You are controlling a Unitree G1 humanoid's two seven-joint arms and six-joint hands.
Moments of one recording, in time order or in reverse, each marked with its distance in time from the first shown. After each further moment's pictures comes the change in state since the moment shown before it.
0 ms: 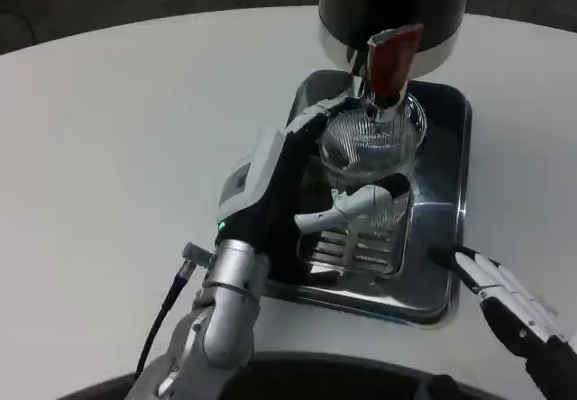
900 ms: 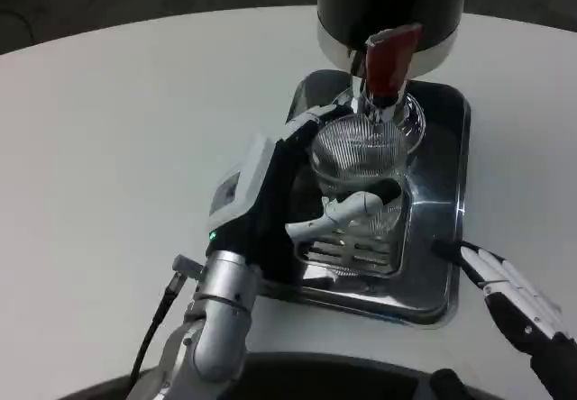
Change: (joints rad) left arm 0.060 0.010 0.013 -0.066 0.001 0.000 0.005; right arm 0.003 0.007 0.002 0.001 0.005 -0.011 -0.017
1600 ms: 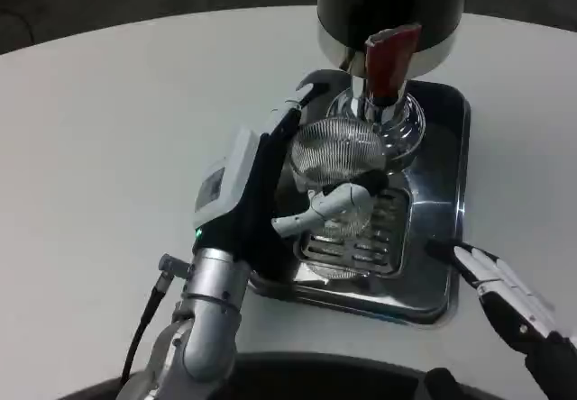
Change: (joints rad) left arm 0.018 0.022 0.011 -0.045 0.008 0.000 0.022; right arm -0.007 0.002 0.015 0.002 0.000 0.000 0.000
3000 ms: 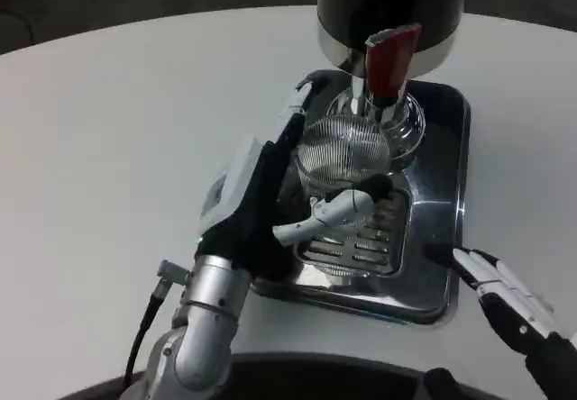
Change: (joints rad) left arm 0.037 -0.008 0.021 -0.030 -0.087 -0.051 -0.103; right arm 0.005 0.006 0.010 0.003 0.002 -0.001 -0.007
